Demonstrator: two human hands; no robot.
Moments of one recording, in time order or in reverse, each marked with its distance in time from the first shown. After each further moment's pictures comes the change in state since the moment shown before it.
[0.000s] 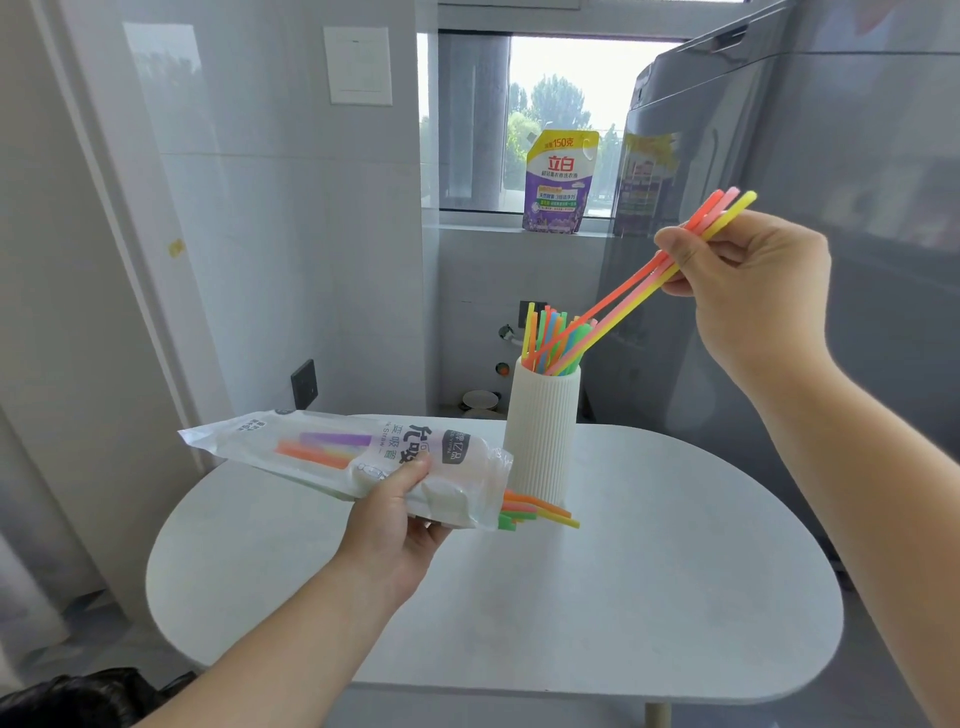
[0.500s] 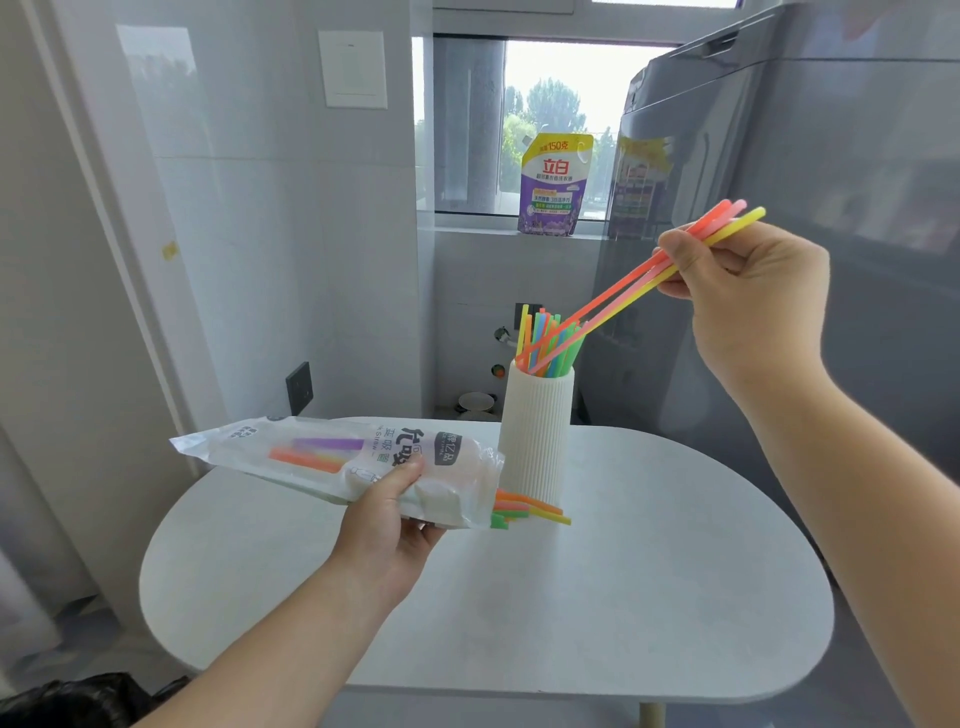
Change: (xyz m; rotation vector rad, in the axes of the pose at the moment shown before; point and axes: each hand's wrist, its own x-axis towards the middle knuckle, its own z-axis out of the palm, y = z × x) left_hand -0.002 0.000 0.001 -0.018 0.001 0.004; right_hand -0.009 -0.003 -0.004 0.070 0.033 0.027
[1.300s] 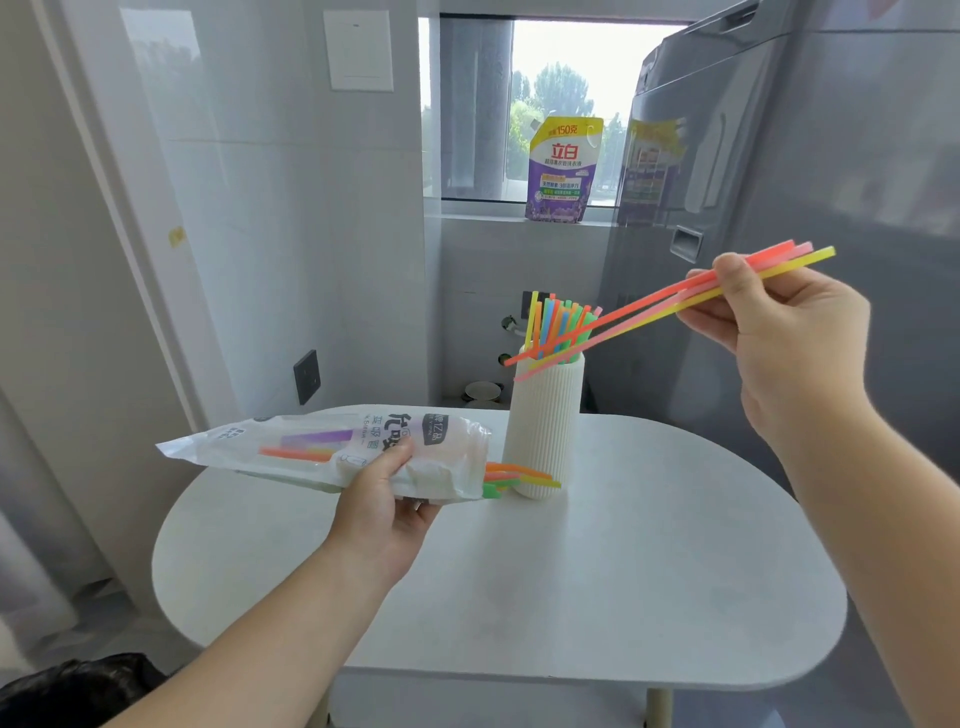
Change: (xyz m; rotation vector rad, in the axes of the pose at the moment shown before) left_hand 0.000 0.011 -0.003 -0.023 0.049 -0.018; right_hand -0.023 0.016 -0.012 0.317 0.064 0.325
